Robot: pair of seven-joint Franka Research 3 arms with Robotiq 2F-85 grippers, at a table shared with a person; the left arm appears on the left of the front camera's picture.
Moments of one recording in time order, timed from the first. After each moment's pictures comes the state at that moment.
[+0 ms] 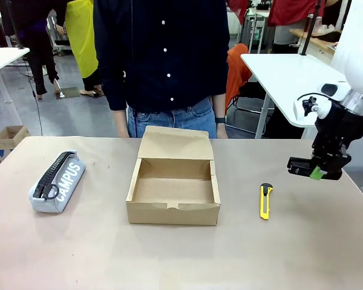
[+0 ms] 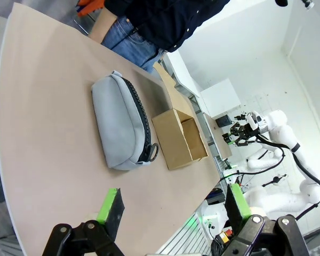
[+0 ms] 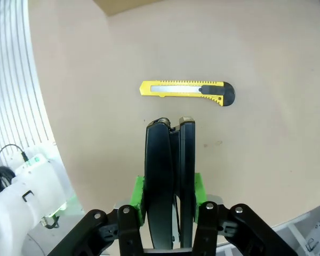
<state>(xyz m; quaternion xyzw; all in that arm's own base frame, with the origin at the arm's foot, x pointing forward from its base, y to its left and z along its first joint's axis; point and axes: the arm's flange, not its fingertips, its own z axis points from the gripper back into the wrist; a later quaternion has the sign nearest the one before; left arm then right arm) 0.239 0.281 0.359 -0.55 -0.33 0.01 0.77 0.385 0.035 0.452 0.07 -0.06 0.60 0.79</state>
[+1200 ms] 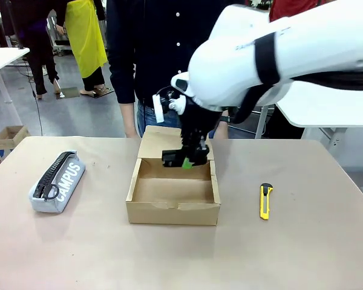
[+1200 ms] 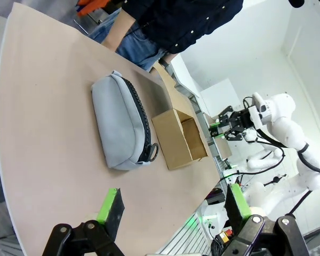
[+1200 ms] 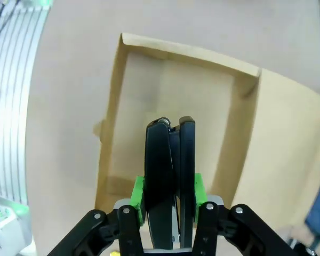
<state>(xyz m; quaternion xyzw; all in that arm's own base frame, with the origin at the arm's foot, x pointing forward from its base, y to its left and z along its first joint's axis) 0.239 0.281 0.359 -0.55 -0.33 0.01 0.77 0.418 0.348 0.442 0.08 -0.11 0.76 0.63</state>
